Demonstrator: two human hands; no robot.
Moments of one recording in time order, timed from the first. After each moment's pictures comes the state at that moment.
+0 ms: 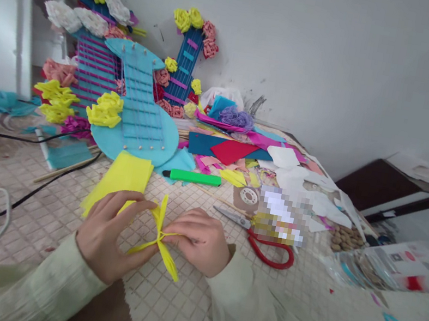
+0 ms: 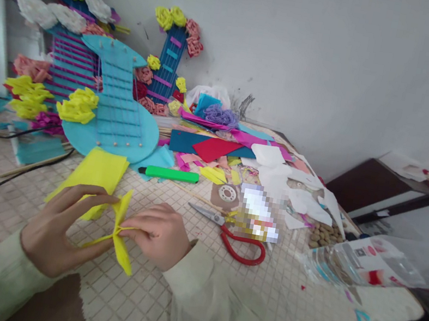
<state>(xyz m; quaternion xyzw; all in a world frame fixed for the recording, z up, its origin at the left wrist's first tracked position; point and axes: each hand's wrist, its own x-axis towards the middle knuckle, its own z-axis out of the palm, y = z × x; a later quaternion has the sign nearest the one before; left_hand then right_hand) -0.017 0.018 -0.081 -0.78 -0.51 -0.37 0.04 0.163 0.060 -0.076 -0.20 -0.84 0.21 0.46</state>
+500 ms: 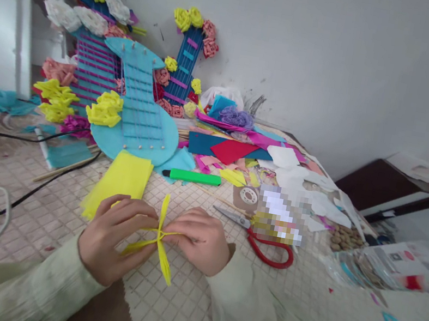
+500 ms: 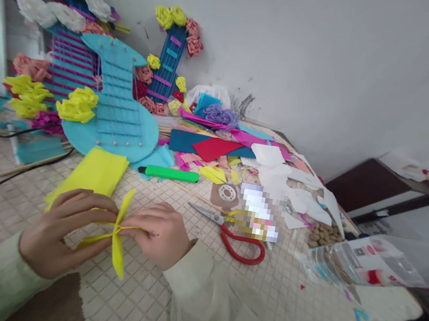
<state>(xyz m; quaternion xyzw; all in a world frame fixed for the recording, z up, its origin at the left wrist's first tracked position) -0.013 0.017 -0.077 -0.80 -0.43 -0.41 0.00 0.164 0.060 -0.076 -0.20 -0.84 0.21 0.45</state>
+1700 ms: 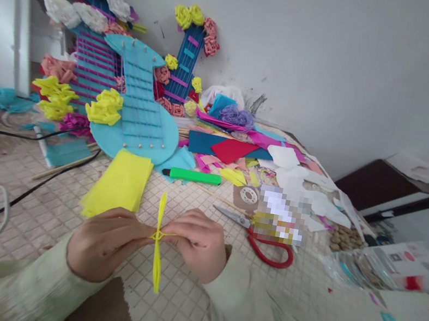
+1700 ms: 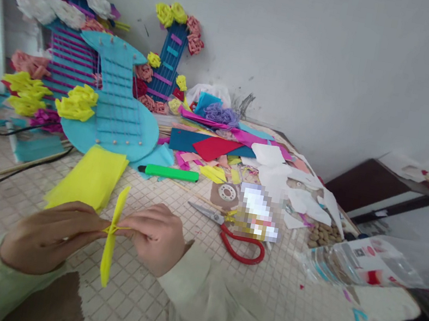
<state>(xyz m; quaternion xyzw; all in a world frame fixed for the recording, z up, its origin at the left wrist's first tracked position) -0.020 0.013 -0.082 -0.81 -0.40 -0.43 -0.04 0.158 0.050 -0.073 -0.22 -0.81 0.22 0.50</state>
